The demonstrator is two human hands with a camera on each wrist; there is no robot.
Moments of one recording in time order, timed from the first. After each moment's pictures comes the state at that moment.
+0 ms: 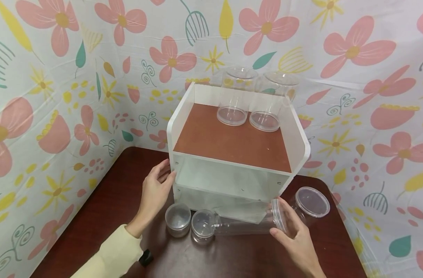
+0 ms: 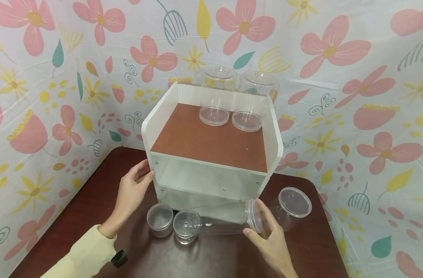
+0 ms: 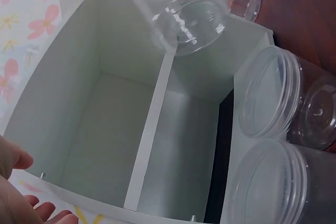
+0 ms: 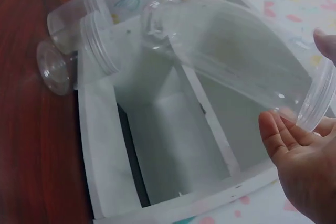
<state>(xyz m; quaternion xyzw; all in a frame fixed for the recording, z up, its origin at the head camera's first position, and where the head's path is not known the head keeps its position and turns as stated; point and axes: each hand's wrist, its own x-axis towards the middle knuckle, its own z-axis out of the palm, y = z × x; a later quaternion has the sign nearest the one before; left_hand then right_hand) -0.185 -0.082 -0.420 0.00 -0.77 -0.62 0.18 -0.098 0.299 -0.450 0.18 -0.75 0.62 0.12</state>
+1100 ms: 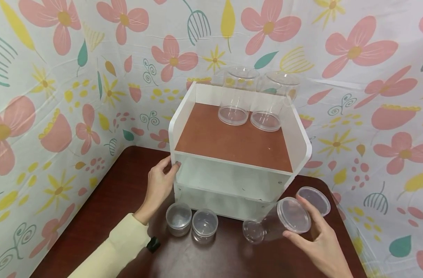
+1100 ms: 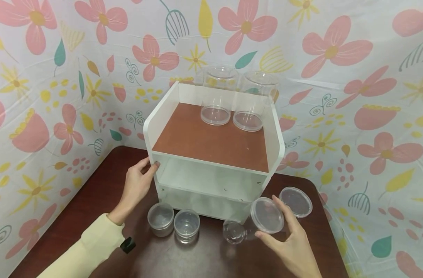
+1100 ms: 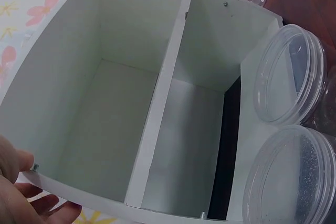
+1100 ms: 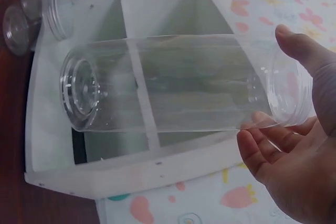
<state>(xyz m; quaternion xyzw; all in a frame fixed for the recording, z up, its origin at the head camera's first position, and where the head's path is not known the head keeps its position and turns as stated) -0.209 -0.079 -0.418 0.00 -0.80 -0.57 0.19 -0.083 0.322 -0.406 0.17 -0.84 0.49 0.16</state>
